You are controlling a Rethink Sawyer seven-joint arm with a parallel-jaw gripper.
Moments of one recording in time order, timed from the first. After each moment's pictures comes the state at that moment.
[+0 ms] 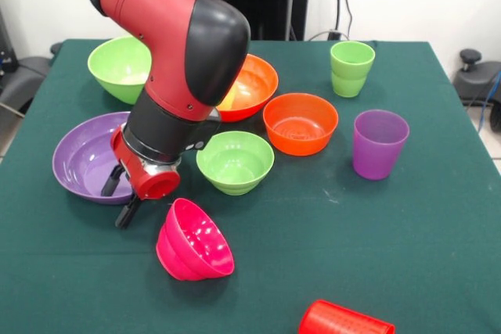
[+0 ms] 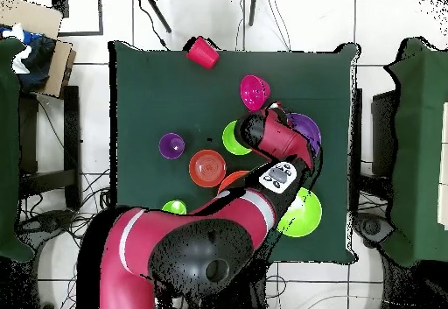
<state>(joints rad) -0.03 0.01 -0.60 1.24 0.52 0.13 2.28</state>
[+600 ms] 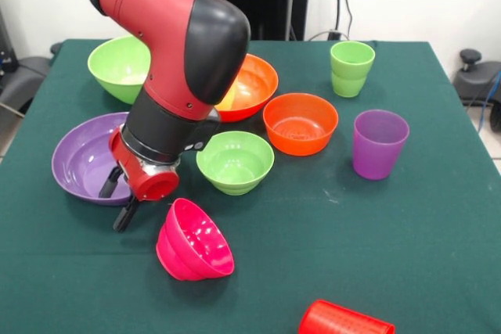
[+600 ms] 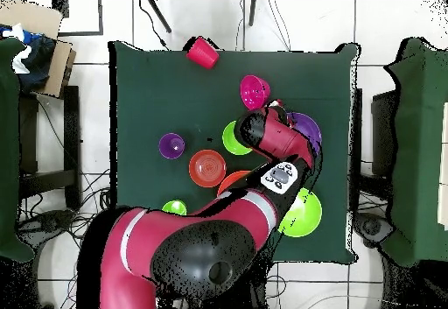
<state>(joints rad) -0.04 0.00 -0.59 1.24 0.53 0.10 2.28</state>
